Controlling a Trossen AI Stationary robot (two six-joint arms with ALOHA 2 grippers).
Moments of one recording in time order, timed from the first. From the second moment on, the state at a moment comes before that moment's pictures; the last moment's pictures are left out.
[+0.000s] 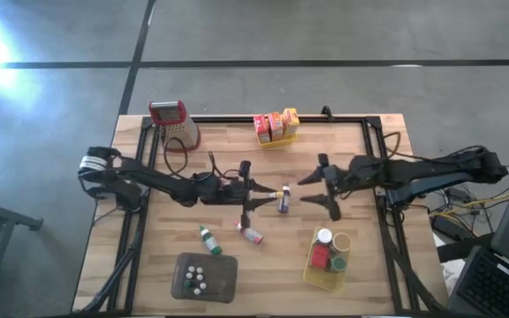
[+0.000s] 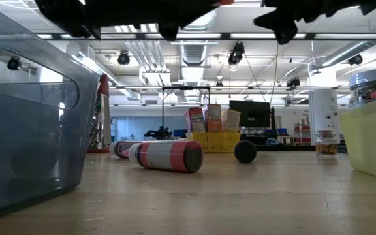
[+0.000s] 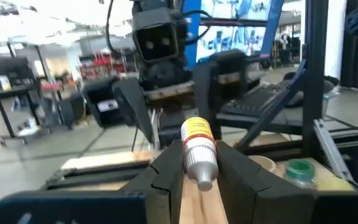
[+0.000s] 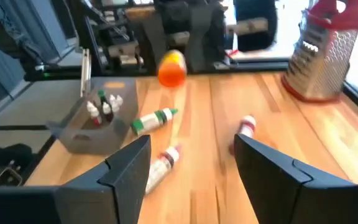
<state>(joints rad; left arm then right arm) -0.12 1.59 0.82 0.95 -0.09 0.14 0.06 0.95 0.65 0.02 -0.05 0.12</state>
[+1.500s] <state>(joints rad) -0.52 1.22 1.05 -0.46 -0.15 -0.15 0.06 0.39 0.60 -0.48 0.26 0.25</state>
